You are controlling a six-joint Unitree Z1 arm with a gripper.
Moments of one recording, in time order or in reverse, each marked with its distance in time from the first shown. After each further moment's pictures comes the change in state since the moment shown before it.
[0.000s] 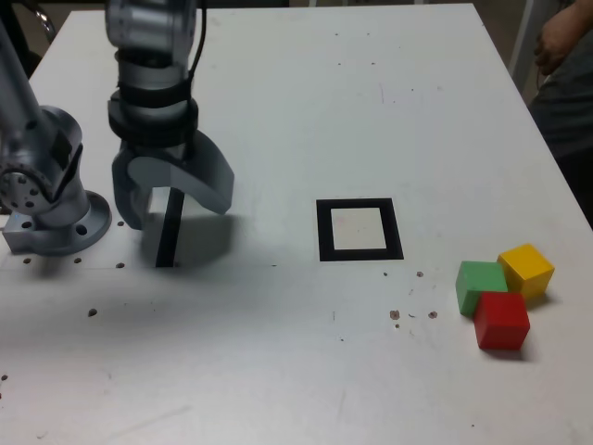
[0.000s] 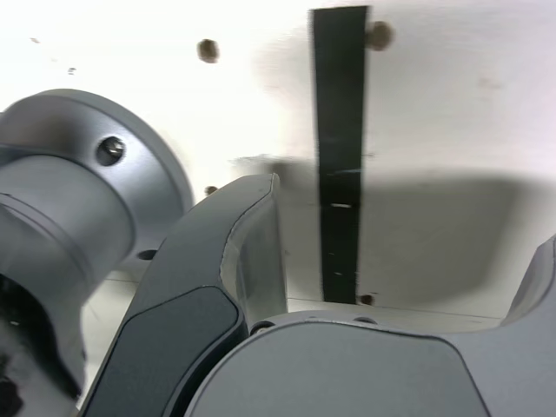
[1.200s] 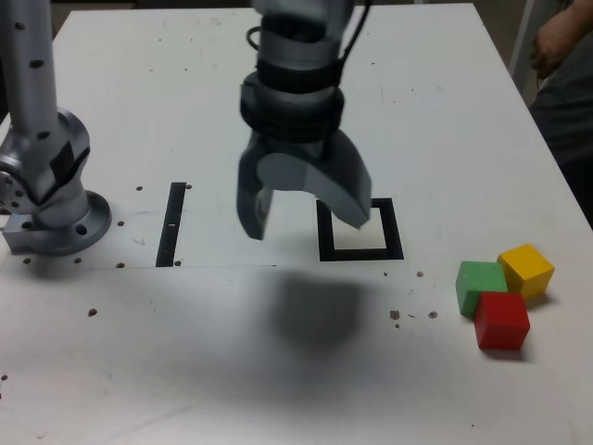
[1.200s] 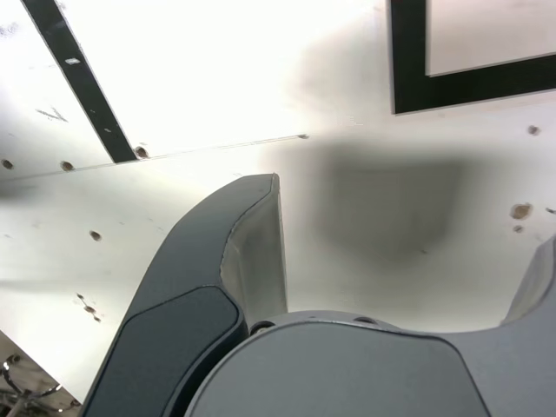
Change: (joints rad) arm -0.246 0.337 -0.716 0.326 -0.034 -0.101
